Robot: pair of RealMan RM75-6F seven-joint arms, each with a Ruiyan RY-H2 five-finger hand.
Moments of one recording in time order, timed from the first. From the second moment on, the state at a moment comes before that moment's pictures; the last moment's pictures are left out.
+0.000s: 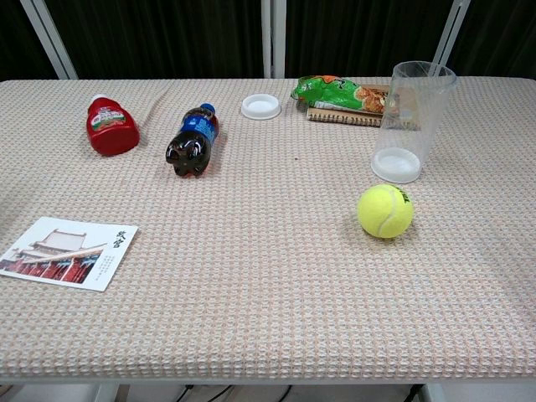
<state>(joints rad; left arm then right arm) -0.09 -1.15 -0.04 -1.55 1.56 1.54 0.08 0.07 -1.20 0.02 -1.59 -1.58 1.50 -0.12</state>
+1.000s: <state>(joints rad) -0.10 -1.17 -0.03 -1.57 1.57 1.53 0.09 0.28 -1.26 0.03 -1.71 -1.62 1.17 -0.35</state>
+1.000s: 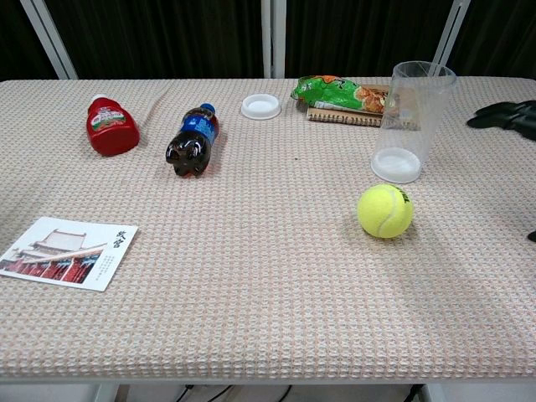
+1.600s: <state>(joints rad) -0.10 -1.18 -0.04 -1.54 1.52 1.52 0.09 0.45 -1.51 0.09 -1.58 -1.42 0.99 -0.49</state>
